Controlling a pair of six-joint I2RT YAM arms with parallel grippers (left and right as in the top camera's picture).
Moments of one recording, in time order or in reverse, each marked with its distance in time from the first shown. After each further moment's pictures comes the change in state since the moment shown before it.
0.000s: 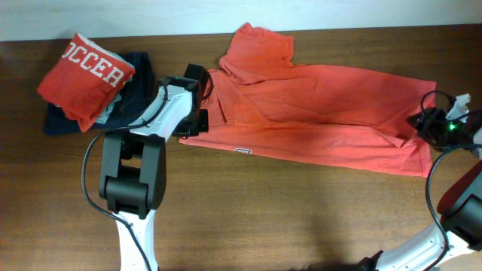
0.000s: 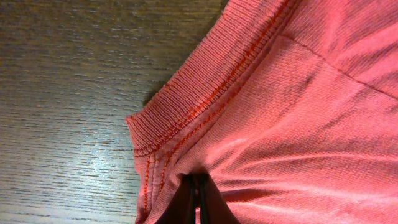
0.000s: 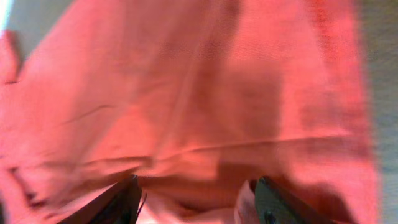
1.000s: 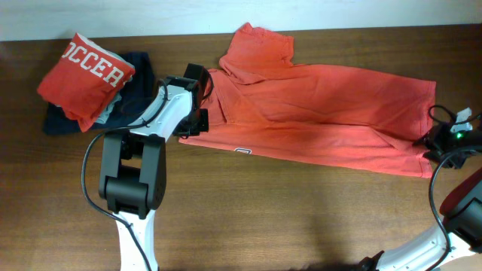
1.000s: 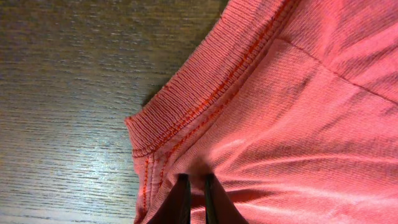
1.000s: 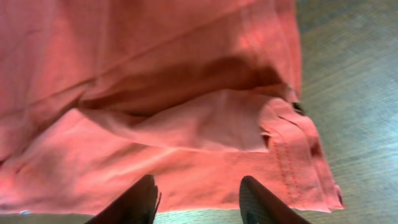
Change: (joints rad) left arm 0.000 0.000 0.000 0.008 0.000 0.000; right arm -0.036 0.000 0.099 -0.396 0.227 -0.056
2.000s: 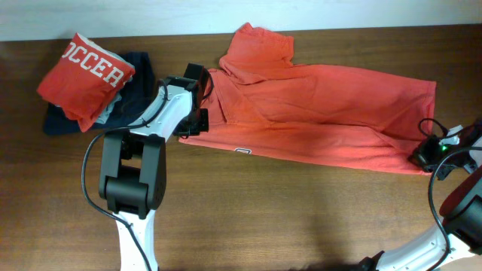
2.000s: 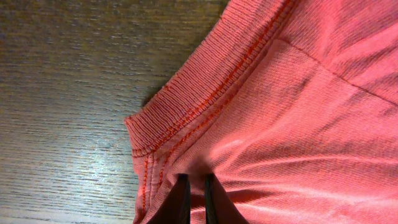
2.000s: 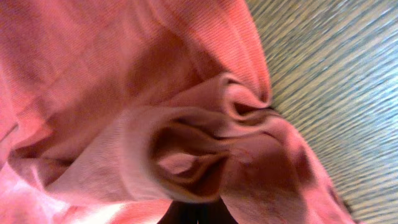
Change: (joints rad) left arm 0.000 0.000 0.000 0.003 0.000 0.000; right arm 0.000 -0.013 -0.236 0.301 0.003 0.179
